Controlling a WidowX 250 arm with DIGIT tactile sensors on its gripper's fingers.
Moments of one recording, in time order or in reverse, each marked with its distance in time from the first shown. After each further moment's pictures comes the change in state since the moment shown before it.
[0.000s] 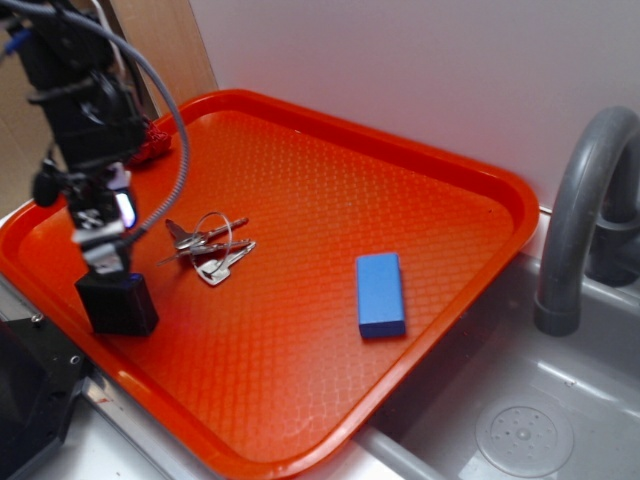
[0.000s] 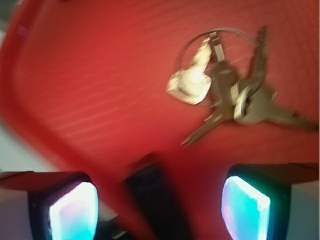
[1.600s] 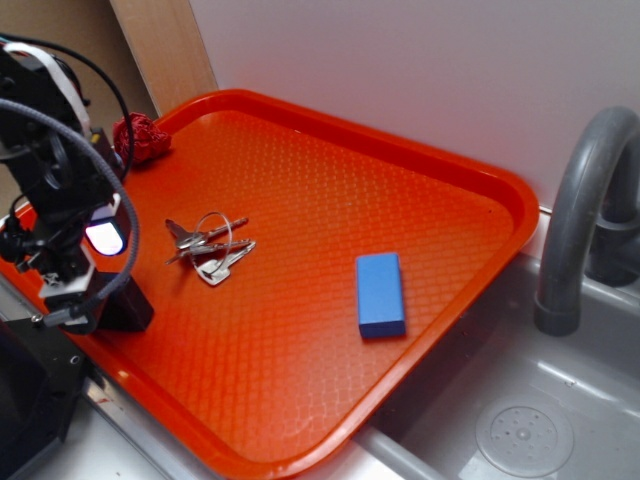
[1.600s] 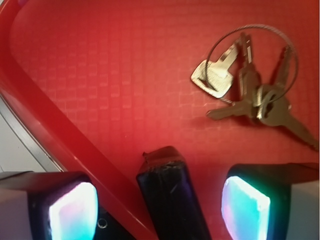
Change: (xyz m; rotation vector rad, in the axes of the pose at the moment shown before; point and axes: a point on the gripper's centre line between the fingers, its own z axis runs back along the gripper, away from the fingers) arm -0.023 -0.023 0.001 0.138 -0.059 -0.225
